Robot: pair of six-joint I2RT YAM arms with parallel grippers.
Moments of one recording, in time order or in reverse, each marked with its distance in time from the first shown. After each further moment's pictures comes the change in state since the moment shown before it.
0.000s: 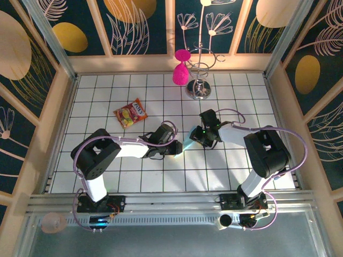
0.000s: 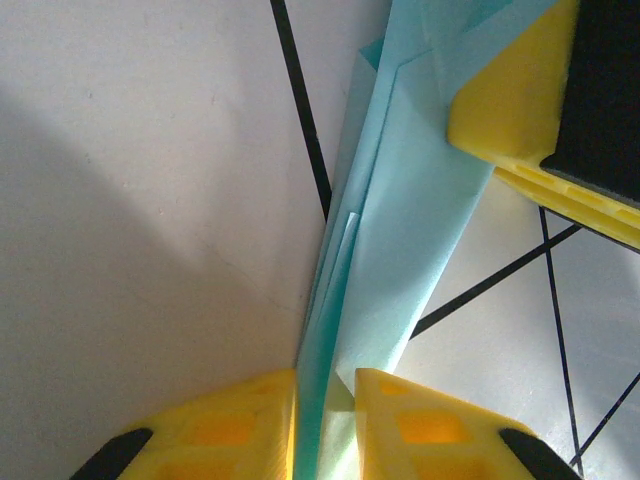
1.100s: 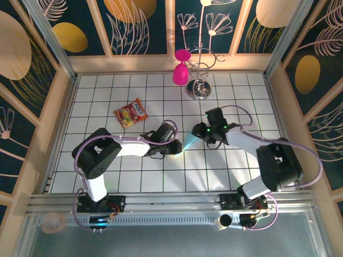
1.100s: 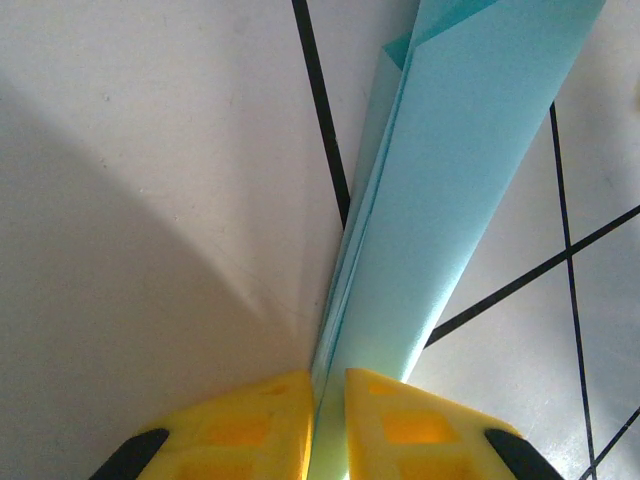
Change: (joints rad) left arm 0.000 0.016 0.040 -0.067 -0.014 0.000; right arm -0.026 -0.243 -0.058 0.024 0.005 -0.076
